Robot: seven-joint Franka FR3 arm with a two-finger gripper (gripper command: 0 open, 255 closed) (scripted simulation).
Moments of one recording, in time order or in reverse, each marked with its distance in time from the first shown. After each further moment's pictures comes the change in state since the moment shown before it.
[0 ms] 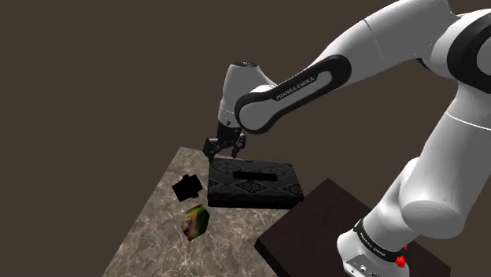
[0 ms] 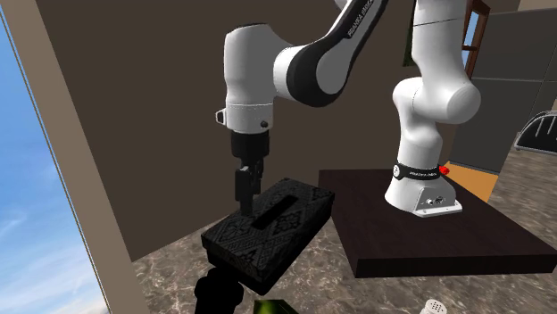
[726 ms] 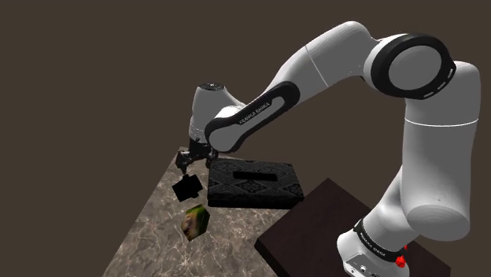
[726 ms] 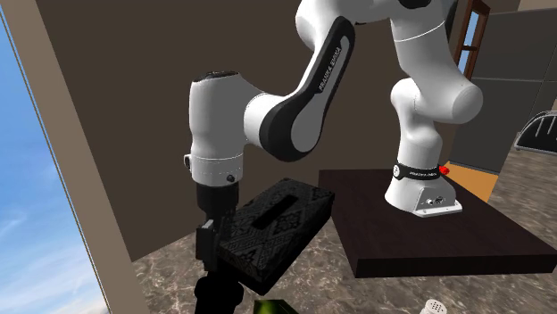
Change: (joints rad) arm 0.103 0.333 -0.042 0.262 -0.147 0.106 0.150
